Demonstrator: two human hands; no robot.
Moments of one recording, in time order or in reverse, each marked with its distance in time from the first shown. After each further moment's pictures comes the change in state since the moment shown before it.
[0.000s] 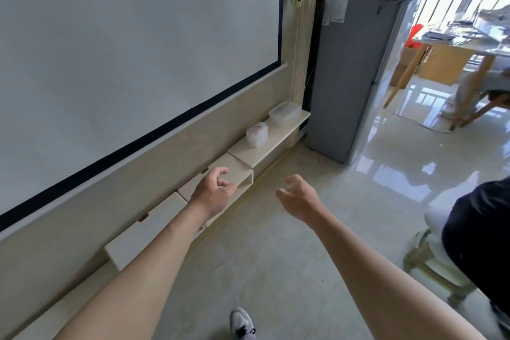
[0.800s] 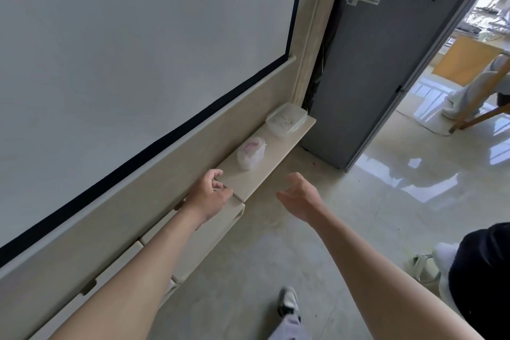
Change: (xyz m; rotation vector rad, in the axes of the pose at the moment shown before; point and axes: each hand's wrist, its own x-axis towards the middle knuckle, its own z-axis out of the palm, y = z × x) left_hand 0.335 -0.006 0.001 -0.078 -0.089 -0.103; right_hand 0.321 -0.070 0.018 -0.132 -0.025 0.113
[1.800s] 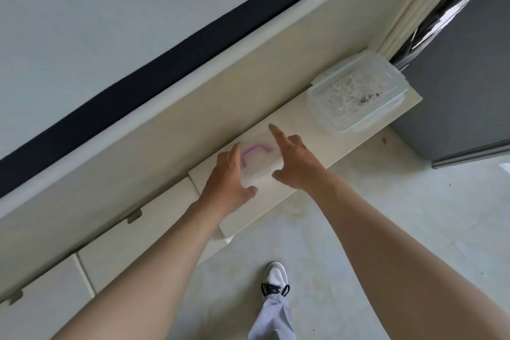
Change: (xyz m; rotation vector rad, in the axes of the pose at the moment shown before) left_hand 0.356 -0.066 0.165 0.425 -0.001 -0.223; right_hand 0.455 0.036 0.083 -0.427 -0.516 -0.352
